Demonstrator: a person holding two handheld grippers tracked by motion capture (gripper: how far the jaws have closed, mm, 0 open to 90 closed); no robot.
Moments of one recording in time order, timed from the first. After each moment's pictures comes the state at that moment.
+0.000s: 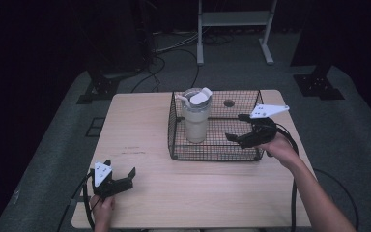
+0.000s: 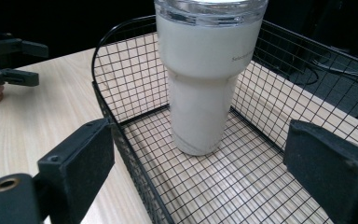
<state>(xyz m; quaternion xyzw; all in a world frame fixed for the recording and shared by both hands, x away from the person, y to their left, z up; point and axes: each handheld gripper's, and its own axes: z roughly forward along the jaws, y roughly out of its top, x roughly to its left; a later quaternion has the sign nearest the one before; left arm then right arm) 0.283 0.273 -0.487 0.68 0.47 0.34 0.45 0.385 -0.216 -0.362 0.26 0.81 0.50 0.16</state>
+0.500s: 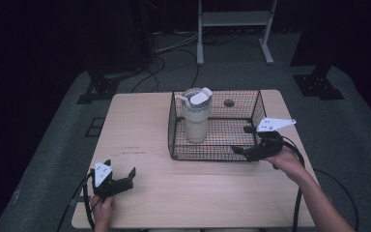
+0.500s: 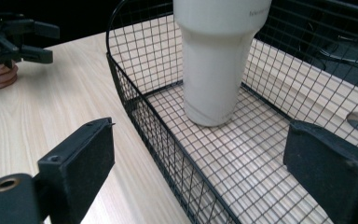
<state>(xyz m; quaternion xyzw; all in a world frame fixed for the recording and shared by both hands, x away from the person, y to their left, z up) 0.283 0.273 -0.487 0.68 0.47 0.34 0.45 0.360 -0.232 -0.385 0.27 0.81 0.50 0.15</state>
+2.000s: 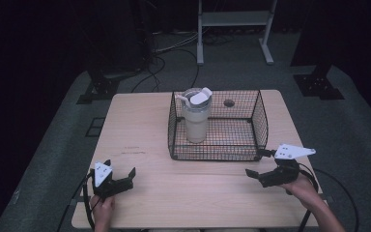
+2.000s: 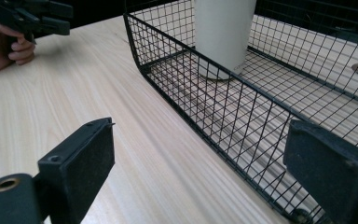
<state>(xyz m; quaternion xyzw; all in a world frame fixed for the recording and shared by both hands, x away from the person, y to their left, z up) 0.282 0.273 -0.487 0.68 0.47 0.34 0.45 0.304 -0.271 -0.431 0.29 0.80 0.51 0.14</state>
